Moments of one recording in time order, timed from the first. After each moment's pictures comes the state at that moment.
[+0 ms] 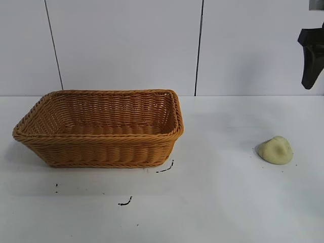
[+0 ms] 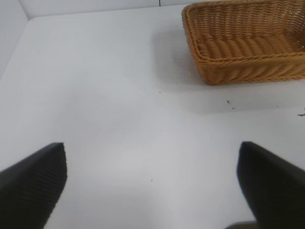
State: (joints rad) left arm 0.00 -0.01 -0.50 0.00 1.07 0.08; right arm -0.05 1.82 -1.46 0.02 1.05 -0.06
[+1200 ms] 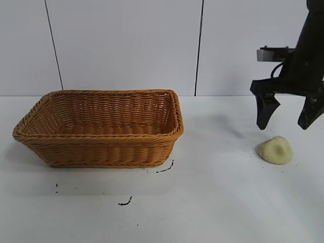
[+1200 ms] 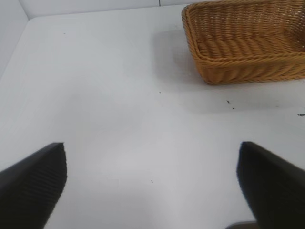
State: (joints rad) left arm 0.00 -0.01 -0.50 0.00 1.07 0.08; right arm 0.05 2.10 -1.48 0.06 0.89 -0.11
